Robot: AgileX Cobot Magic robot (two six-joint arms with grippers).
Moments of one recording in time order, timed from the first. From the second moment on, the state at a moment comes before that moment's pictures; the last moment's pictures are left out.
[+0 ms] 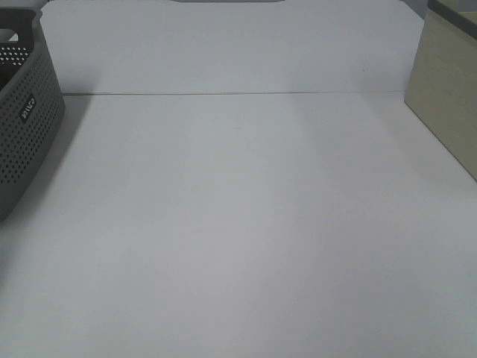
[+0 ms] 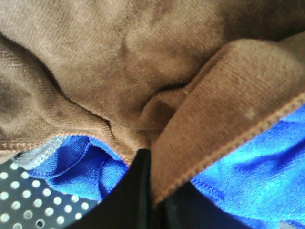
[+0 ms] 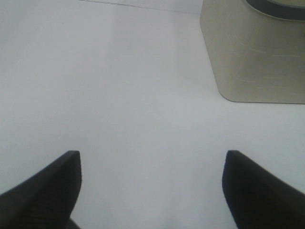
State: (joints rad) left arm 0.26 2.28 -2.02 0.19 1.18 1.00; right arm 0.01 0.00 -0.50 0.11 1.07 -0.14
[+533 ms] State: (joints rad) left arm 0.21 2.08 -2.02 0.18 1.21 0.90; right arm 0.01 0.00 -0.50 0.11 1.07 -0.14
